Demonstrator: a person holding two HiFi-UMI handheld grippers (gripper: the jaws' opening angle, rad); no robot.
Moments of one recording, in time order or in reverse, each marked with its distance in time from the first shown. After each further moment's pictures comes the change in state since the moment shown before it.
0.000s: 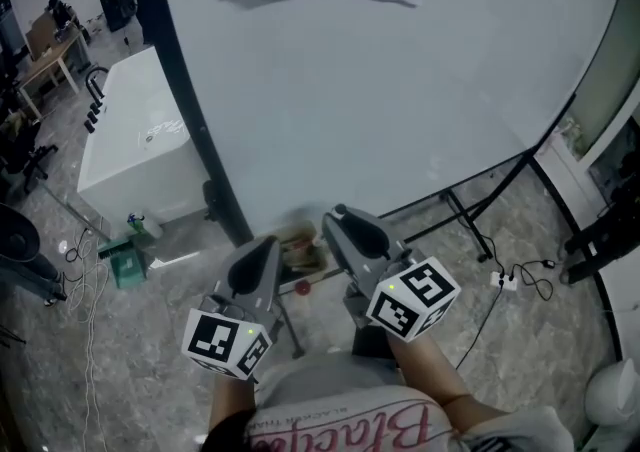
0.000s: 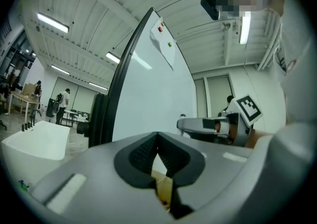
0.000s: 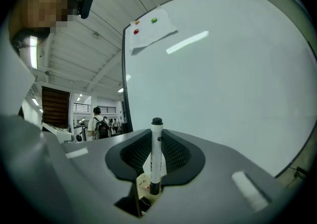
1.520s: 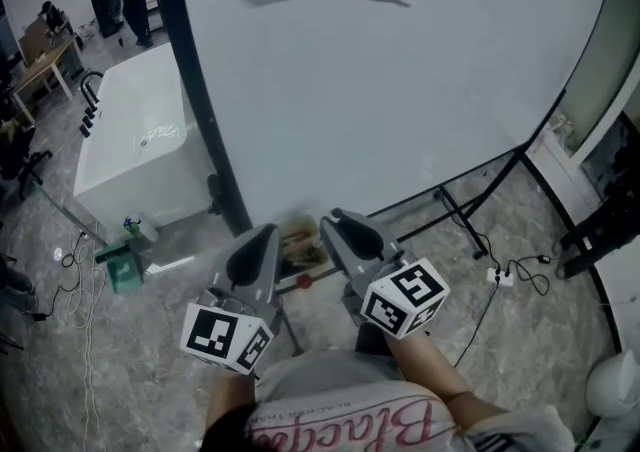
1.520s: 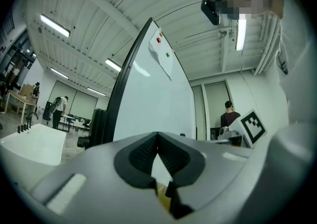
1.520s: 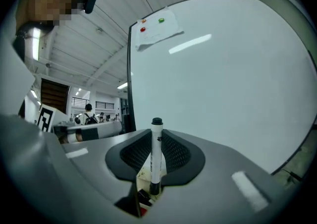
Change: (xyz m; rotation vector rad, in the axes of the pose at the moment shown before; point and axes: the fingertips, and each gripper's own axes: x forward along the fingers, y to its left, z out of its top) left arm -0.005 -0.003 0.026 0.002 -0.089 -0.025; right arm -0.004 0.007 -0.018 -0.063 0.005 -0.037
